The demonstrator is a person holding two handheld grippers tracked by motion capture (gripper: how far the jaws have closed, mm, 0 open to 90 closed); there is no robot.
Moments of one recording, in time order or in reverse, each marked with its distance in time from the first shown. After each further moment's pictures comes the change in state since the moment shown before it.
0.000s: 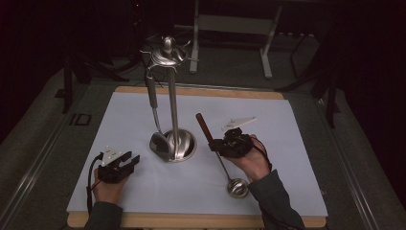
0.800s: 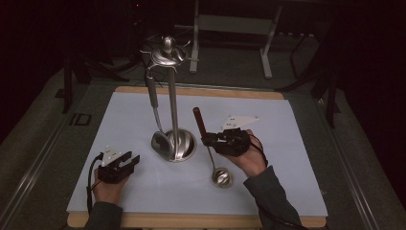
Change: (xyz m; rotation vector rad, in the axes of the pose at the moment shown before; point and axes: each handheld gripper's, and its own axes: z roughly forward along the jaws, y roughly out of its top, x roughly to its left) left arm 0.000 0.000 0.000 0.000 0.000 0.002; right arm 0.009 0.012 -0.007 -0.190 0.088 -0.118
